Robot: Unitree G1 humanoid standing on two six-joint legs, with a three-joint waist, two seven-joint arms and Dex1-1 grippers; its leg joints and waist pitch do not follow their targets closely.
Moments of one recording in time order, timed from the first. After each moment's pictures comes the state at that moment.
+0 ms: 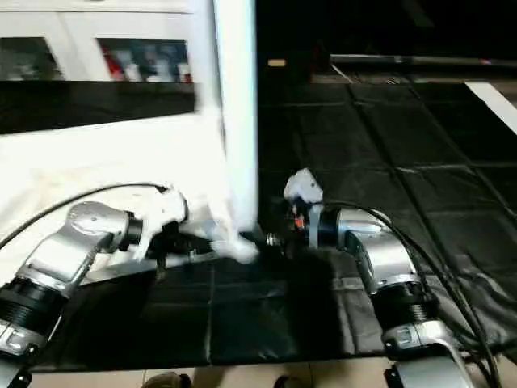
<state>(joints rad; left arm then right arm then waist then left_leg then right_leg) -0.53 0.47 -0.33 0.30 -0.05 0.28 -1.29 -0.52 -0.38 0.14 0.44 0.27 0.21 1.30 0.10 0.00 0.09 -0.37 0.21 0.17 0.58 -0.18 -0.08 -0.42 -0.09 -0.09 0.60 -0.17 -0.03</state>
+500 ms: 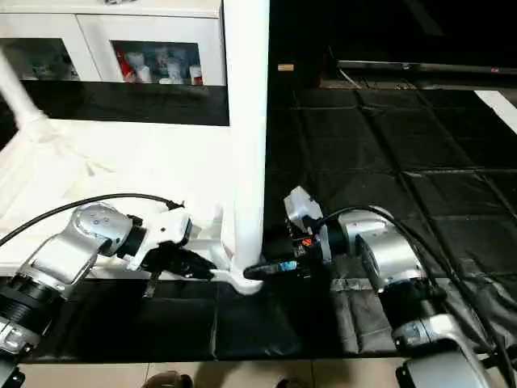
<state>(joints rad) -0.55 0.50 -0.40 0.34 -0.04 0.14 -1.42 -0.55 -0.43 0.24 0.46 0.28 0.19 1.57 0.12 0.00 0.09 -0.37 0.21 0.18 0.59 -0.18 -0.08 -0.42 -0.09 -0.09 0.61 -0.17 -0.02</state>
